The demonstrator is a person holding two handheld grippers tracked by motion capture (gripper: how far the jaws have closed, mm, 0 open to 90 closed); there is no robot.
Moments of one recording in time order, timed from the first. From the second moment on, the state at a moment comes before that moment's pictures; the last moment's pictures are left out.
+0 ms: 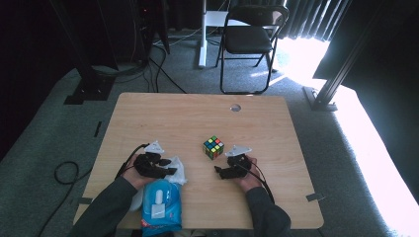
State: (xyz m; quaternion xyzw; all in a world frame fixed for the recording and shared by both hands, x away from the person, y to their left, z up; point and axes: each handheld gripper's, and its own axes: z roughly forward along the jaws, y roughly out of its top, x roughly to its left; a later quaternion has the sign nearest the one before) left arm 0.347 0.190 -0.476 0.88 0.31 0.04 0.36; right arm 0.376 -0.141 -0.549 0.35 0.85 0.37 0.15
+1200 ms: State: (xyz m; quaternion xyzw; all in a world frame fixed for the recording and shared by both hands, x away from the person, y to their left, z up) left arm 0.354 0.206 -0.438 0.85 0.32 0.12 0.41; right arm 0.377 -0.140 -0.549 0.35 0.85 0.37 0.15
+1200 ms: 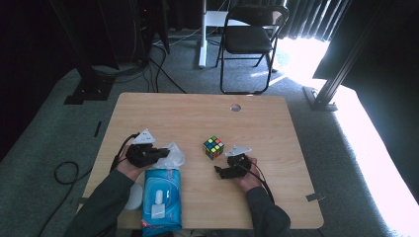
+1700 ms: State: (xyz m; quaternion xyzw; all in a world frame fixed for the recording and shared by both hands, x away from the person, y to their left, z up) left arm 0.363 0.213 -0.423 0.83 0.33 0.13 0.43; right arm 0.379 -0.140 -0.549 0.34 0.85 0.37 0.15
